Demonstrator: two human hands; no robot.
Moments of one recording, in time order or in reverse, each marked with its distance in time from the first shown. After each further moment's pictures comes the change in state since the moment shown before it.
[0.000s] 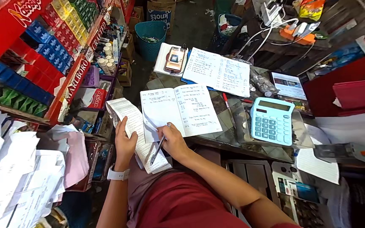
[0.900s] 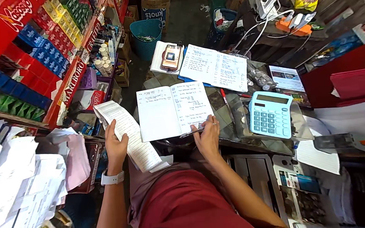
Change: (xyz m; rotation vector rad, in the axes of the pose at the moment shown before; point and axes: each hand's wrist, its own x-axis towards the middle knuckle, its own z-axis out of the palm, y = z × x) left_hand 0.000 -0.002 -0.024 0.073 0.078 0.011; right_hand -0.060 0.066 -0.067 -0.505 0.132 0.488
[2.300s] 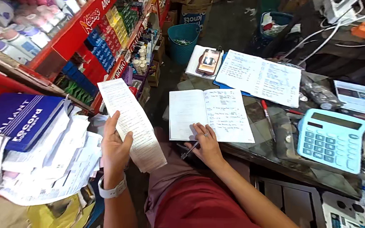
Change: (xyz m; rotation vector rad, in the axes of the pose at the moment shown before) left_hand -0.019 0.092 -0.078 -0.133 0.077 0.152; right_hand -0.005 -0.058 0.035 0.268 -0.075 -0.622
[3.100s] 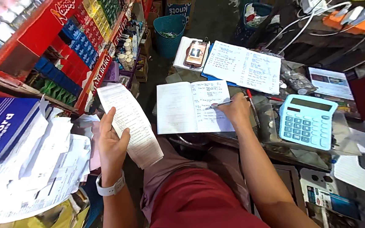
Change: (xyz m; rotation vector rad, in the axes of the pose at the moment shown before) left_hand 0.000 -0.007 0.016 -0.059 -0.081 0.024; right_hand 0.080 0.087 -0.091 -0.142 -0.199 1.074
